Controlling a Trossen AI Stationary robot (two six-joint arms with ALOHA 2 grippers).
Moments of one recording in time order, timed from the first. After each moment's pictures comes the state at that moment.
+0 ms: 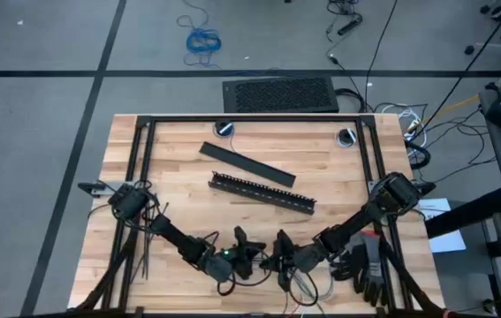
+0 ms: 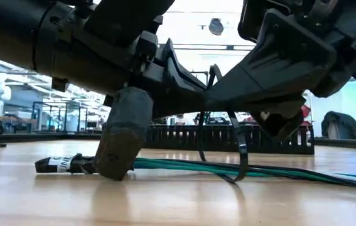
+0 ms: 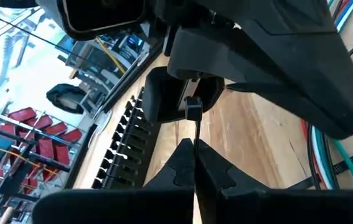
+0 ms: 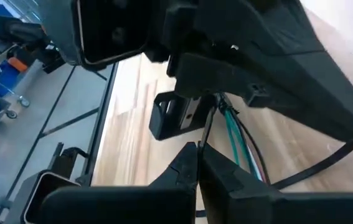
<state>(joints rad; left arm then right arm) -0.59 2.16 1.04 0.75 -0.87 0.59 0.58 1.96 0.84 0.67 0.34 0.75</state>
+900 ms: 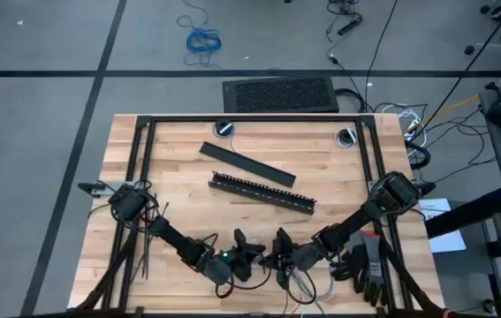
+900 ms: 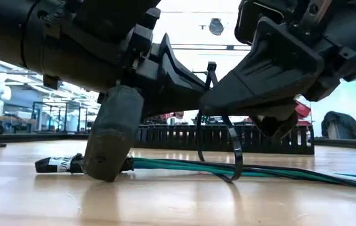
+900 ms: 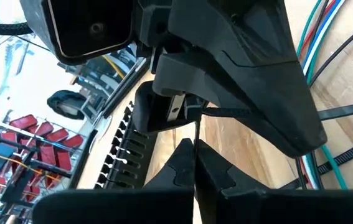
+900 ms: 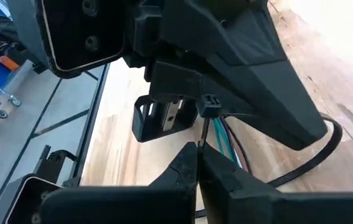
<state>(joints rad) -0.61 2.16 1.04 0.75 -0.87 0.61 0.57 1.96 0.84 0.68 0.36 0.72</state>
